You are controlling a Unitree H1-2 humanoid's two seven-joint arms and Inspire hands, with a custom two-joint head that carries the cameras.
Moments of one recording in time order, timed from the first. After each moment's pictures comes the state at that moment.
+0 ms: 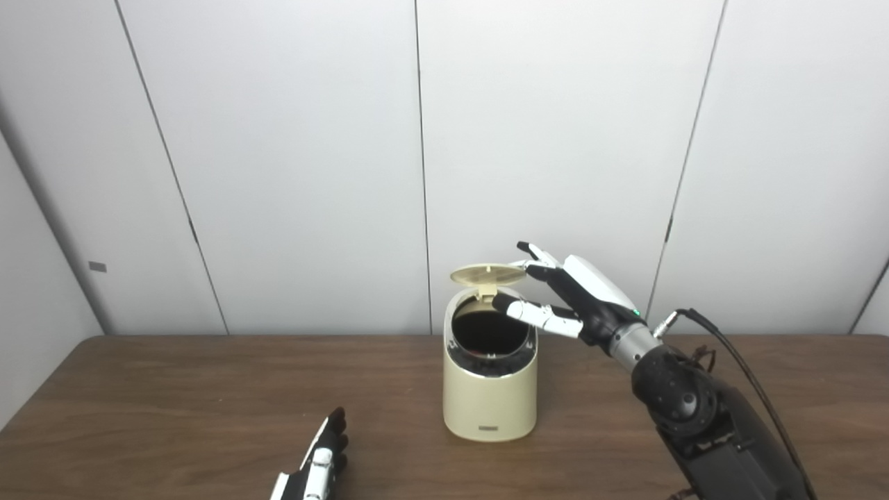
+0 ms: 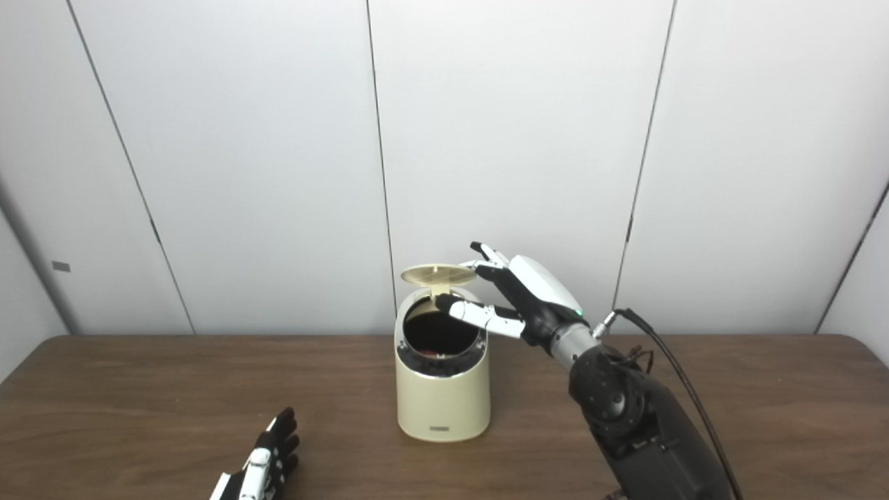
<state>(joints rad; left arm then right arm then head) 0.04 0.01 0.01 -0.21 -0.07 0.19 0.00 -0.70 -0.29 0.28 0.13 -0.49 0.16 0.21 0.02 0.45</state>
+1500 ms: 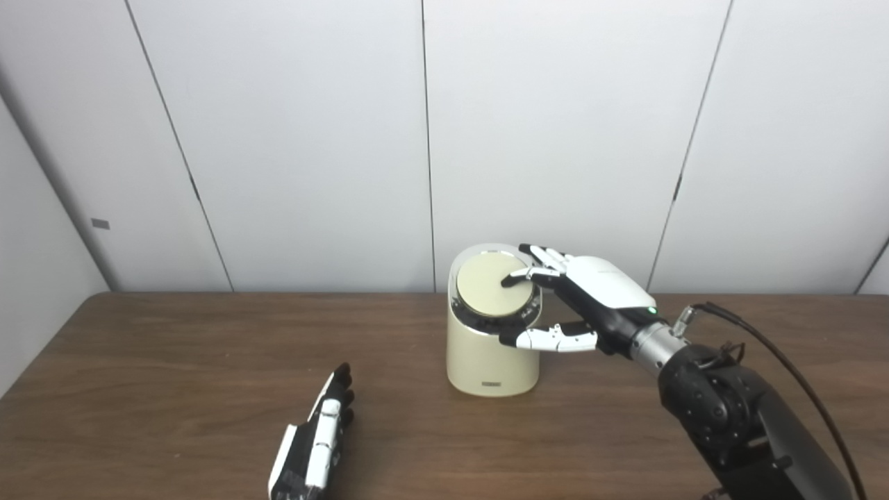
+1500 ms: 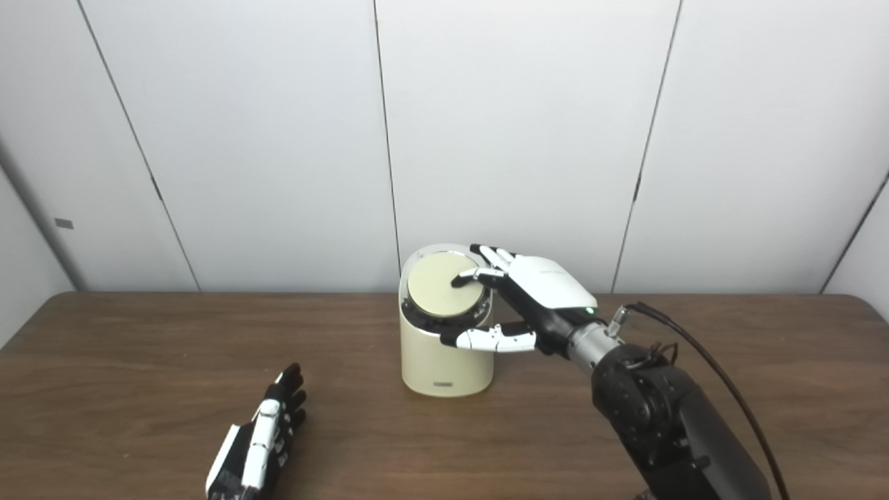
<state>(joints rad) 0.03 -0.01 0.00 -0.25 -0.07 0.26 0.01 -0.58 -0.37 0.35 -0.11 -0.69 0.16 0.35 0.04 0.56</state>
